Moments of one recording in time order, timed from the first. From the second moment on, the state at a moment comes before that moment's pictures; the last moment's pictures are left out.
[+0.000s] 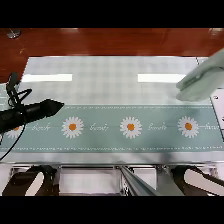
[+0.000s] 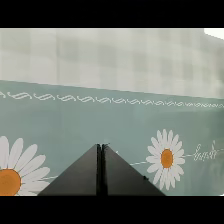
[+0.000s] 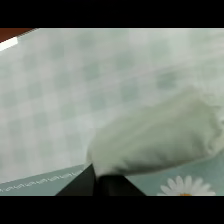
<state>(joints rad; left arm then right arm) 0.06 -0.63 0.58 0.80 -0.94 -1.37 -0.40 -1.27 1.94 -1.25 1.68 1.71</state>
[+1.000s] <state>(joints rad) 0.06 -0.63 0.58 0.79 -0.89 -1.37 -1.13 -0.54 1.00 -1.71 1.78 1.76</state>
